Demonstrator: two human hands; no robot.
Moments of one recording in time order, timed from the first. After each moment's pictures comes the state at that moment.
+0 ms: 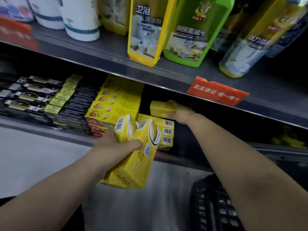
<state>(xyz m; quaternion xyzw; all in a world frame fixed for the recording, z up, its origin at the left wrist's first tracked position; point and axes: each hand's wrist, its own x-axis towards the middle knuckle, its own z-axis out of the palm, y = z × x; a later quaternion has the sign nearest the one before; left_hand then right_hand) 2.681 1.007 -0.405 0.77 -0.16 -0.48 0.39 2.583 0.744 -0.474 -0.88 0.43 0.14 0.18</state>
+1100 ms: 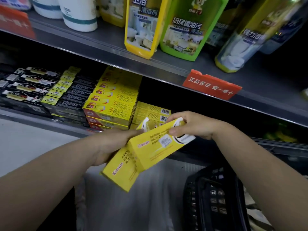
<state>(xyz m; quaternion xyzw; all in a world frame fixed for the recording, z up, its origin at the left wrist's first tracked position) 2.681 0.997 -0.411 0.65 -0.17 -0.66 0.34 2.522 0.814 -0.392 -0.78 0.32 0.16 0.51</state>
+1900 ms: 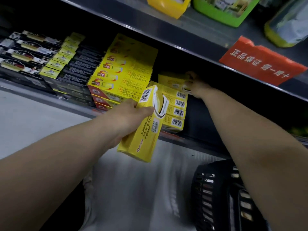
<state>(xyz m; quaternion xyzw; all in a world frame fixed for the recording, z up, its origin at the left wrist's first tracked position) 2.689 0.978 -0.429 0.74 -0.16 -0.52 0.38 2.599 0.701 -0.515 -0.82 0.49 0.03 0.30</state>
